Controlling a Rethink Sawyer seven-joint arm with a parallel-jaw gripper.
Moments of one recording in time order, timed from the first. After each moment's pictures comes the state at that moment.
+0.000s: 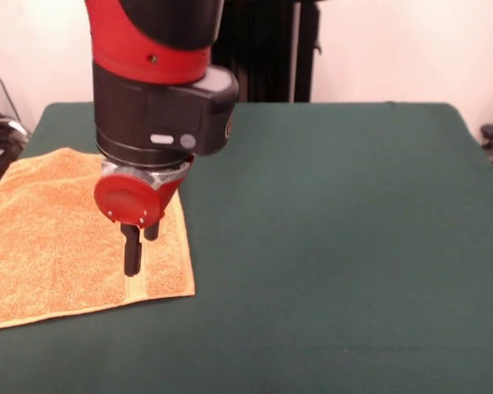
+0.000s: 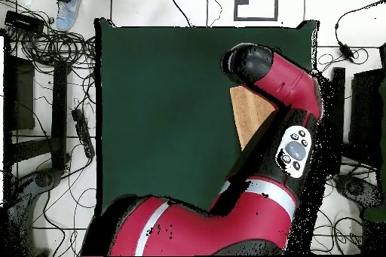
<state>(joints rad) -0.08 -0.22 -0.49 1.06 0.50 0.70 2.94</state>
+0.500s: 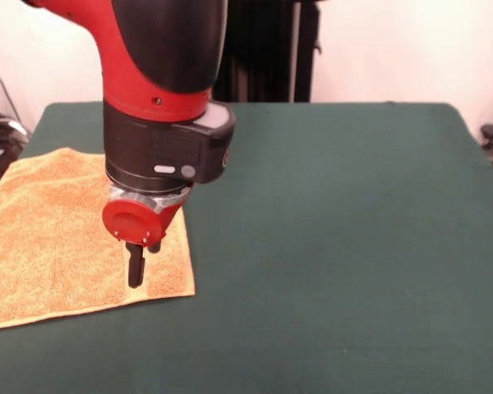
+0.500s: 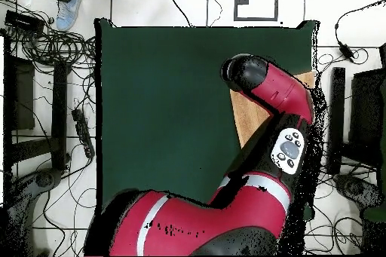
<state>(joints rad) -0.07 -0.18 -0.49 1.11 0.53 0.64 2.94</state>
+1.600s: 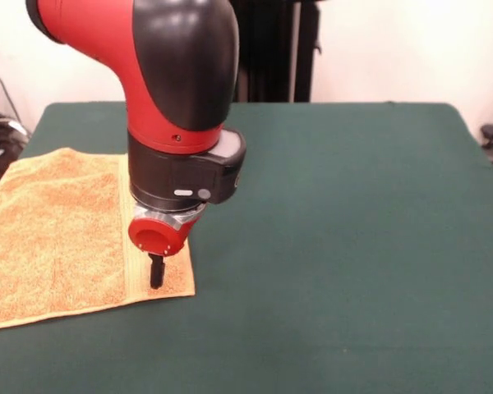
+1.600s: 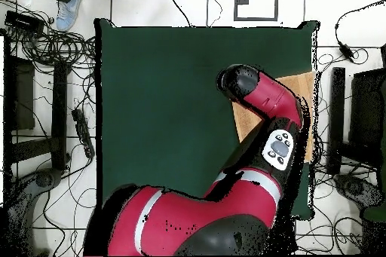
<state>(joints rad) -0.06 -0.13 -0.49 1.14 0.53 0.64 2.94</state>
